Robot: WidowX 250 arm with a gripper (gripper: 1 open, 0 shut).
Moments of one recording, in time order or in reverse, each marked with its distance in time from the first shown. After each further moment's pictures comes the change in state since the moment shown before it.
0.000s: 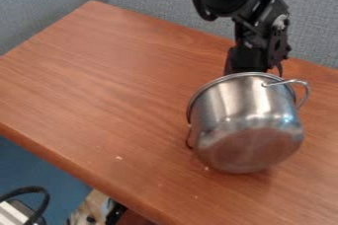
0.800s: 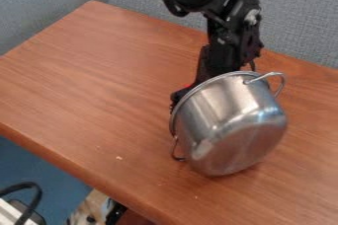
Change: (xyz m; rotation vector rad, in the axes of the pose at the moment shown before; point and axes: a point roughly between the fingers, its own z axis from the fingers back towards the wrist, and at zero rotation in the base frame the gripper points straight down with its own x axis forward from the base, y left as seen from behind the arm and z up) arm -0.003 0.032 0.012 0.042 0.016 0.127
